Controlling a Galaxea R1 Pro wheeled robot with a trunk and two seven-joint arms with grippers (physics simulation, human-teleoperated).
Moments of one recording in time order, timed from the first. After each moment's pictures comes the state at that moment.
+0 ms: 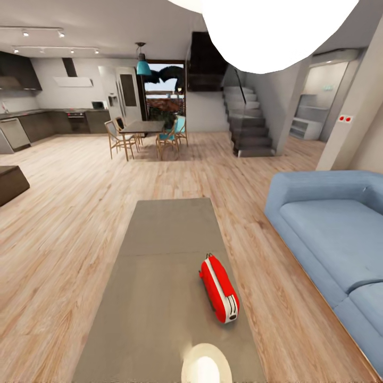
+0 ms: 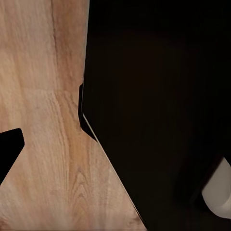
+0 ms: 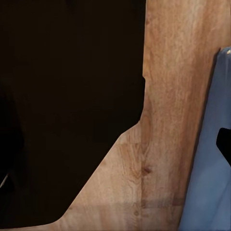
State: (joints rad) left arm 0.00 0.01 0.01 -0.04 0.14 -0.02 0.01; right arm 0.00 -0.02 -0.01 0.00 -0.01 -0.03 -0.01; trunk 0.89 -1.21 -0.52
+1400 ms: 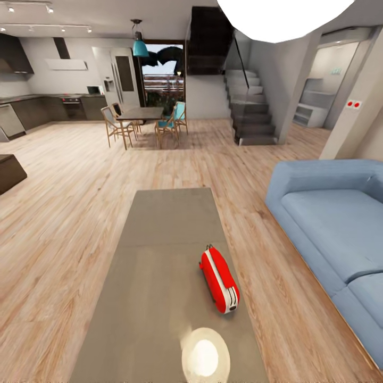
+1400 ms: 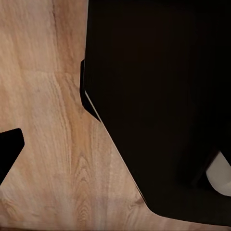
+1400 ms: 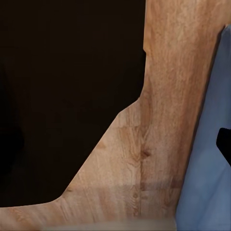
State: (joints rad) left arm 0.00 0.01 0.00 -0.04 0.14 -0.02 0.01; right arm 0.00 -0.02 -0.01 0.00 -0.01 -0.03 -0.01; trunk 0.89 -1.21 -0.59
